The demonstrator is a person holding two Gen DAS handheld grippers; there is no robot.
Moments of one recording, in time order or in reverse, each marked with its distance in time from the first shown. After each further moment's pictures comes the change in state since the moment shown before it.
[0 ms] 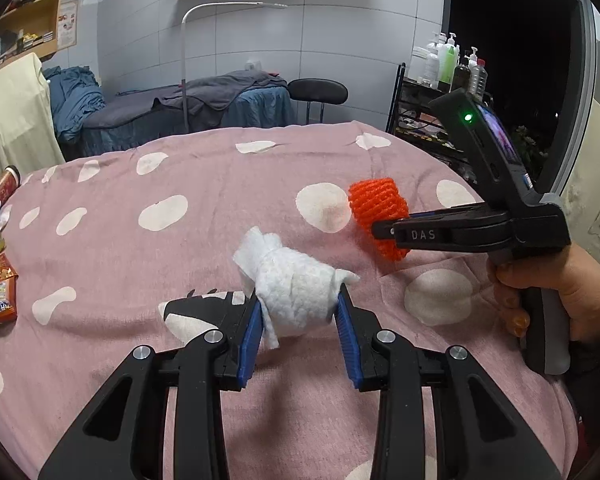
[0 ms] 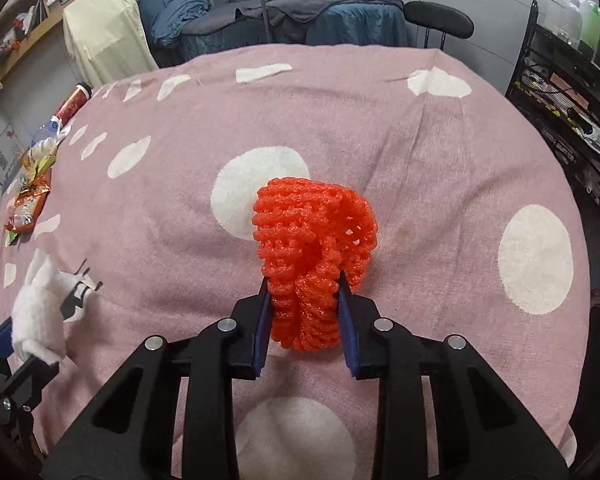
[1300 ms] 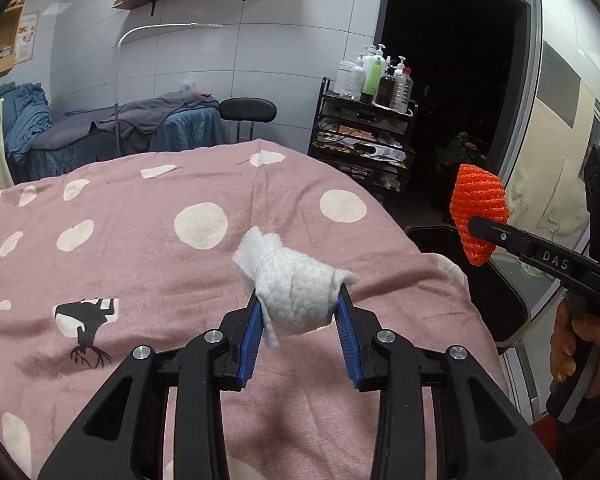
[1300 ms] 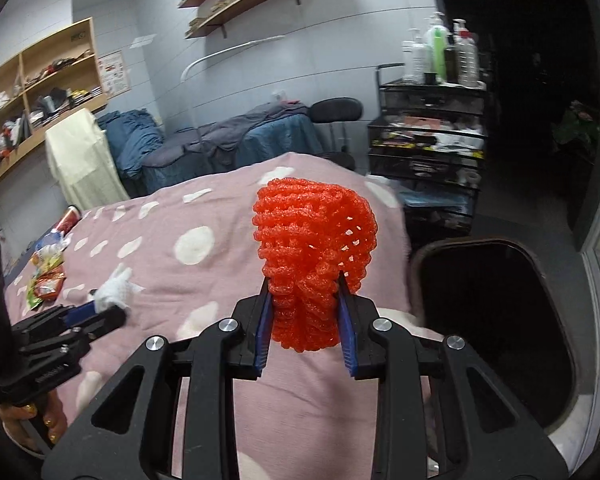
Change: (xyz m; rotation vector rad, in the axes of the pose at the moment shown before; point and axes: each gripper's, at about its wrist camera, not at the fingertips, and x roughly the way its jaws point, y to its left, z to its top) left arm -0.015 -0.086 -0.005 0.070 -0.074 -0.216; right arm -0.190 -0.097 -0.137 0.245 -0.427 -0.119
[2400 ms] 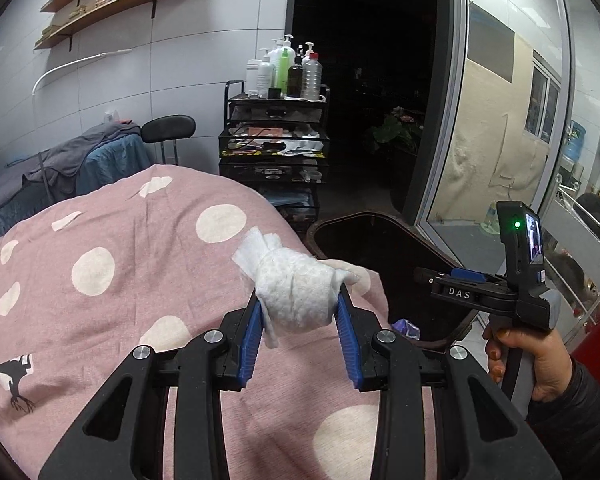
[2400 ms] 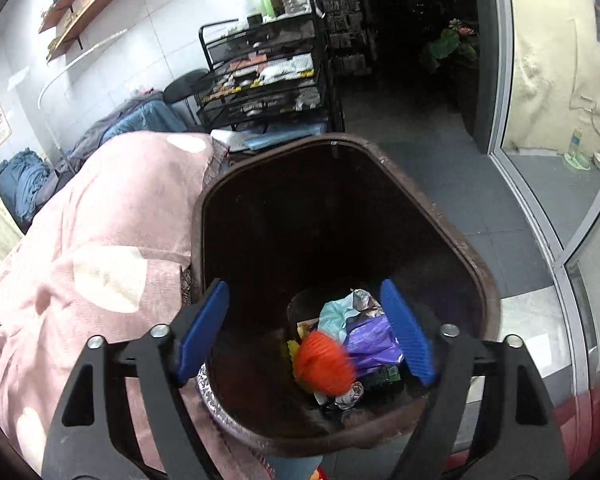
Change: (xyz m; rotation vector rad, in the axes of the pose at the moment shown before) left arm 0.022 -0.098 0.009 0.193 0.003 -0.164; right arm 0.013 -0.160 -0.068 0.298 0.104 -0.329
